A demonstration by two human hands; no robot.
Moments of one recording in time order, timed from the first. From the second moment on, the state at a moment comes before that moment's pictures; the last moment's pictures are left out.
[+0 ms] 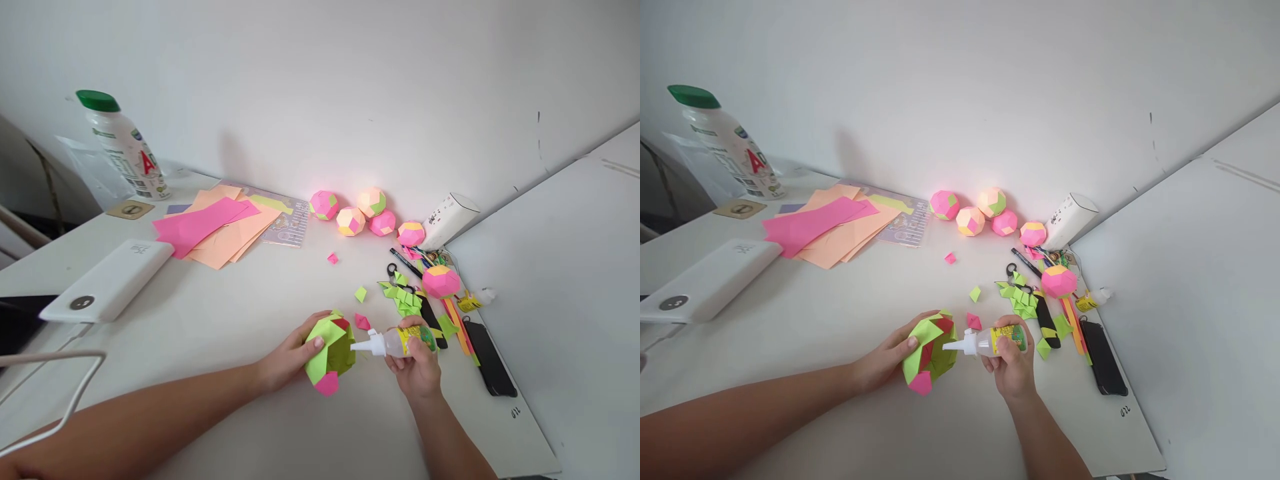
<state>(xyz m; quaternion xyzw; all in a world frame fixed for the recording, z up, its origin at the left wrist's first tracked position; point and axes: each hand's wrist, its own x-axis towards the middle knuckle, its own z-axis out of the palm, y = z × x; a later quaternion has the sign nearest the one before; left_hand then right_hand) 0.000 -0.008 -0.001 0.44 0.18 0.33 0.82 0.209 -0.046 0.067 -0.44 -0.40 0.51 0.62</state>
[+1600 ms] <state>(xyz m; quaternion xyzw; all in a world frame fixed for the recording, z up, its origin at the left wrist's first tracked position) 0.002 -0.004 0.017 0.36 0.13 0.24 0.89 0.209 -0.044 0.068 -0.38 -0.45 0.64 0.49</state>
